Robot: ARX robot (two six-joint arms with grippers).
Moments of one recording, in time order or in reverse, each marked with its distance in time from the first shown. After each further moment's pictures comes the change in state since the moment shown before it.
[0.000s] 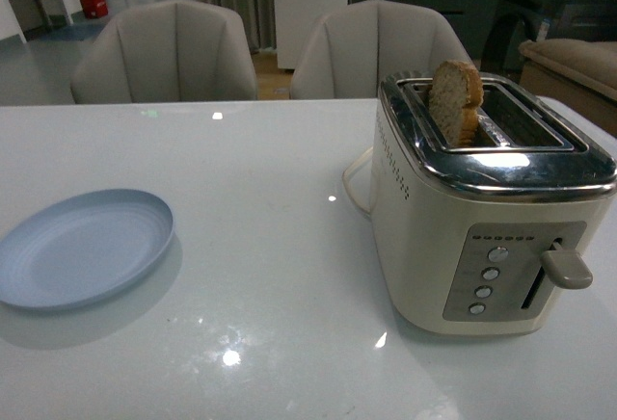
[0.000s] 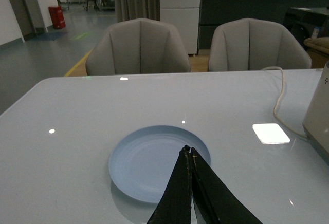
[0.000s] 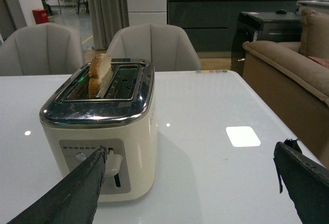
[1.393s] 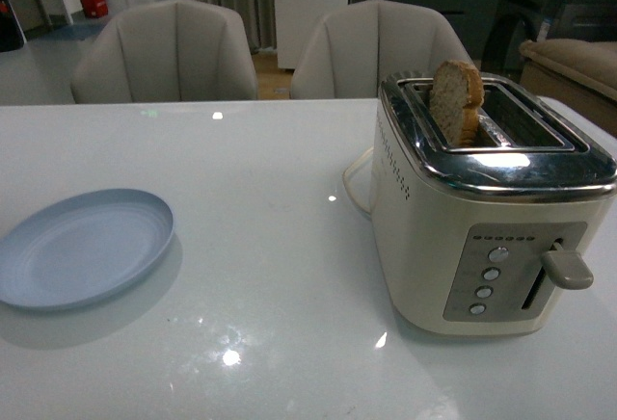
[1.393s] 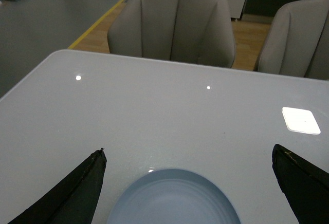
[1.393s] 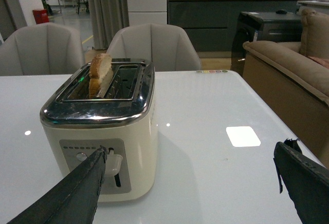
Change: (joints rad) left arm -0.007 1.001 0.780 0.013 -0.189 -0.109; right arm 0.000 0.000 0.000 0.000 0.000 0.000
